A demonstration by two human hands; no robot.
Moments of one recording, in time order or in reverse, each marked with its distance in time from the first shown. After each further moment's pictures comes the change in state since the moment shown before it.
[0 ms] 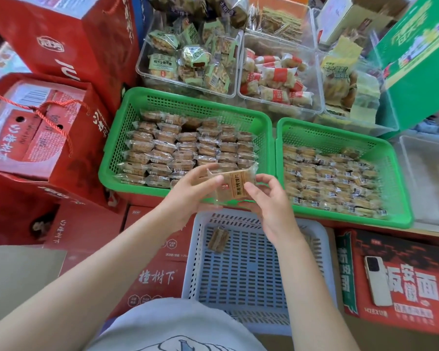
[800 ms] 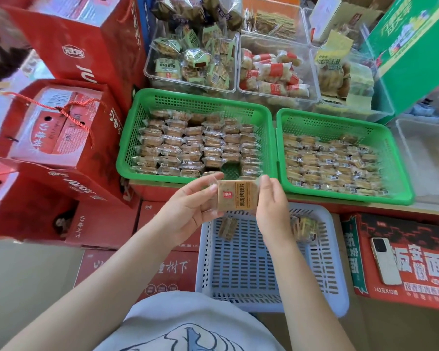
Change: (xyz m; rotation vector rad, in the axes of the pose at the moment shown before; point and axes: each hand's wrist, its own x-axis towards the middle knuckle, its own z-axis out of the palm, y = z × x) left_hand -0.084 -0.008 0.008 -0.309 -0.094 -0.028; right_hand -0.075 0.009 0.027 -0.364 0.239 -0.165
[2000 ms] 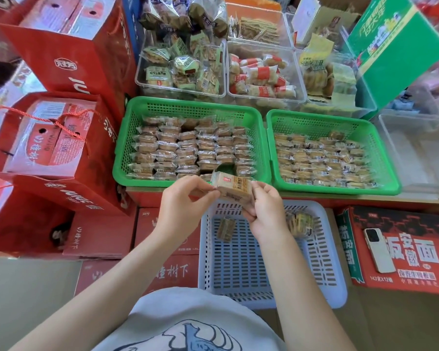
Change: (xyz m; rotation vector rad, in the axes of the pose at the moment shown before) left_hand -0.006 -0.003 -0.001 1.059 0.352 0.640; right_hand 0.005 -0.008 0.011 0.608 0.061 0.447
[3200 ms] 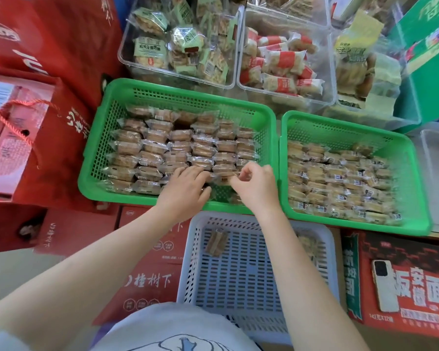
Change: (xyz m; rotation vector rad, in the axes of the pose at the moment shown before) left_hand 0.131 -0.117 0.077 0.716 -0.485 0.011; right_hand 0.157 -0.030 0.032 -1.189 -0.085 -0.407
